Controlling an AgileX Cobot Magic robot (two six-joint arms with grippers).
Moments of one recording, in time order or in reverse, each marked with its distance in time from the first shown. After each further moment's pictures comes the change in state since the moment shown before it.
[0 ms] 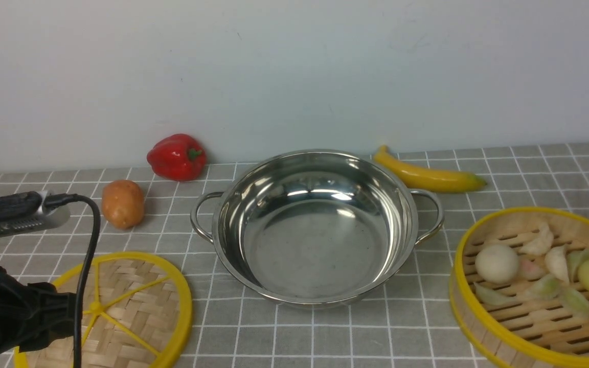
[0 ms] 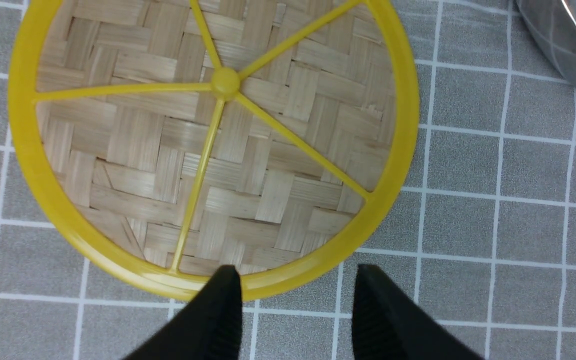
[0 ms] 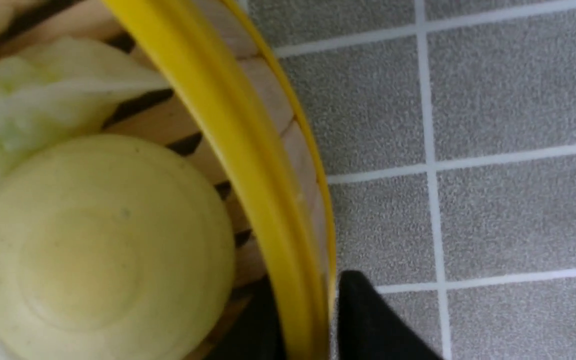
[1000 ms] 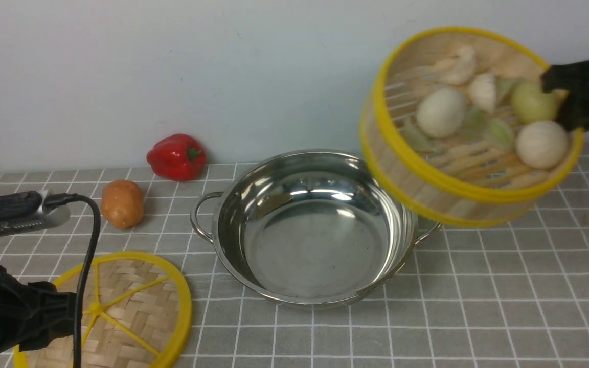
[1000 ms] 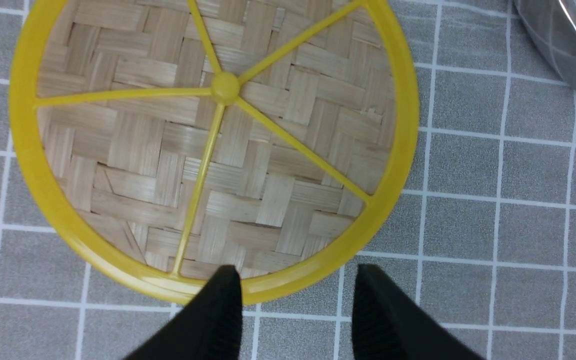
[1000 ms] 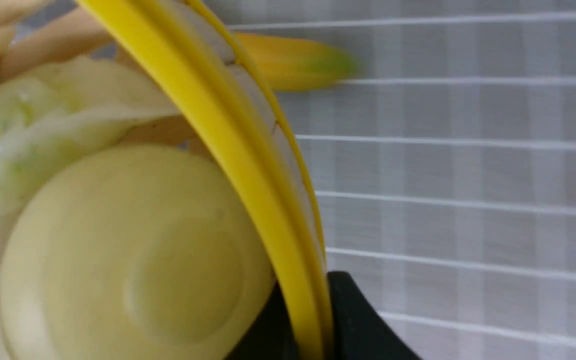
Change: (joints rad) right arm 0.327 0.065 -0.700 0.141 0.338 0.104; left arm 0.000 0.000 0.000 0.000 -0.006 0.006
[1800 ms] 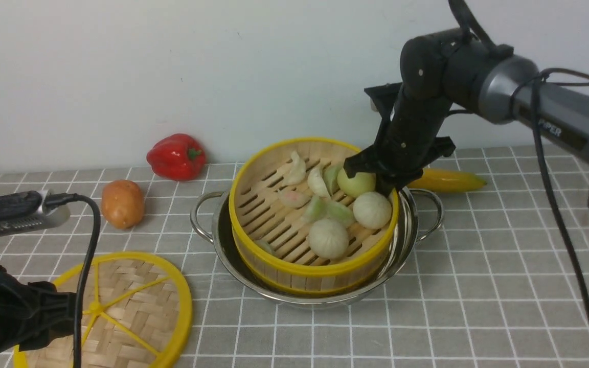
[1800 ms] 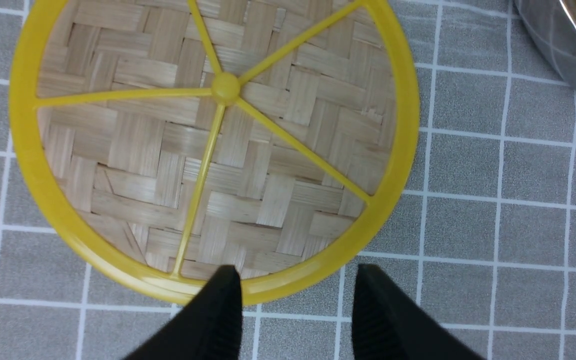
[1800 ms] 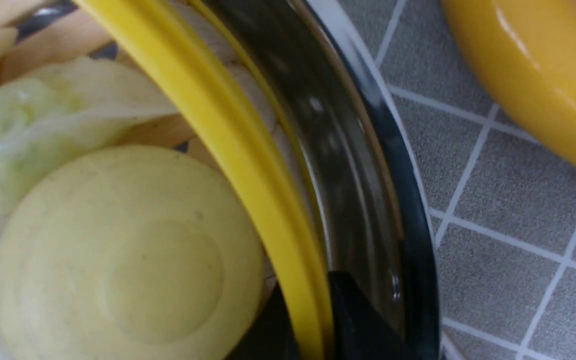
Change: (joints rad) right arm 0.350 0.502 -0.402 -0.194 0.014 0.124; left arm 0.000 0.000 0.000 0.000 0.000 0.000
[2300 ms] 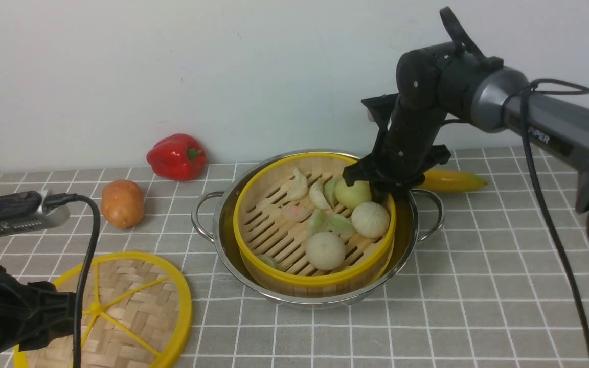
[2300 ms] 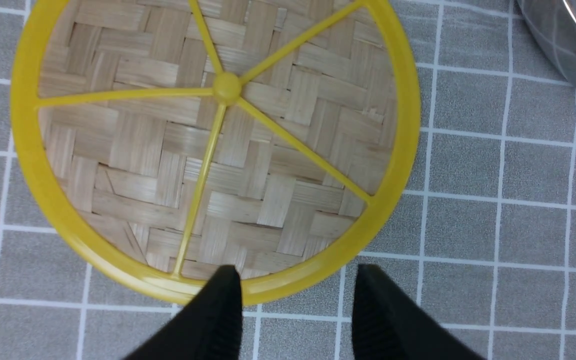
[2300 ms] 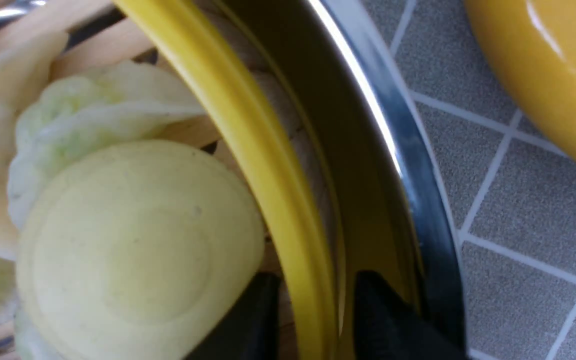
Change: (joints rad) right arm -0.002 0.030 -0.008 0.015 -0.013 -0.034; left arm 0.000 0.000 0.000 0.000 0.000 0.000
